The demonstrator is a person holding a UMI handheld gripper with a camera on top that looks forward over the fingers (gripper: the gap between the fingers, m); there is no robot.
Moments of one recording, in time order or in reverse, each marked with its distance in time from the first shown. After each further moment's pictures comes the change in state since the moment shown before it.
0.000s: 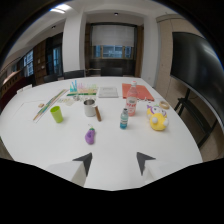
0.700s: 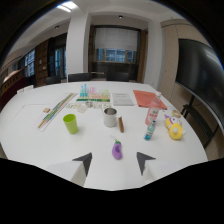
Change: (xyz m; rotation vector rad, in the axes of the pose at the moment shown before) arm -0.132 -0.043 0.038 0.043 0.012 -0.021
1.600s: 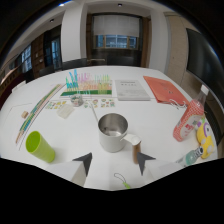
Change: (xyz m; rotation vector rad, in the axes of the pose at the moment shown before) arm -0.012 -0.035 0.273 -0.144 -0.029 0.024
